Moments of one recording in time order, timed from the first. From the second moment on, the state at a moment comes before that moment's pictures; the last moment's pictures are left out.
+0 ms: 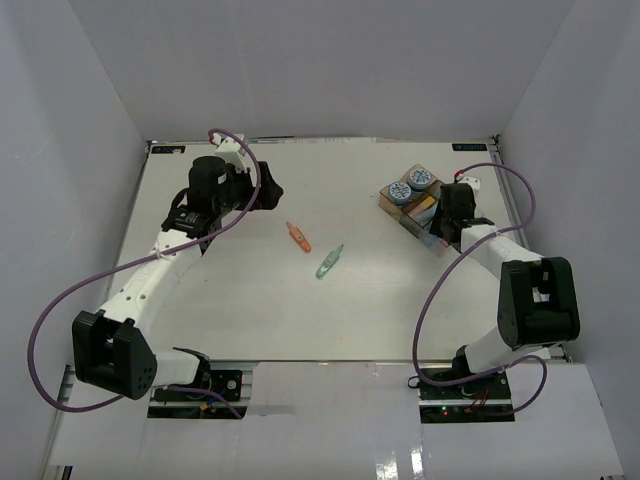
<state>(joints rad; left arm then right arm) -0.31 1.30 1.10 -0.18 0.16 -0.27 0.14 1.54 0.88 -0.13 0.33 0.28</state>
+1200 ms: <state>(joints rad) -0.28 1.30 1.10 -0.19 0.05 -0.27 1.03 1.93 1.27 -0.28 0.53 0.53</state>
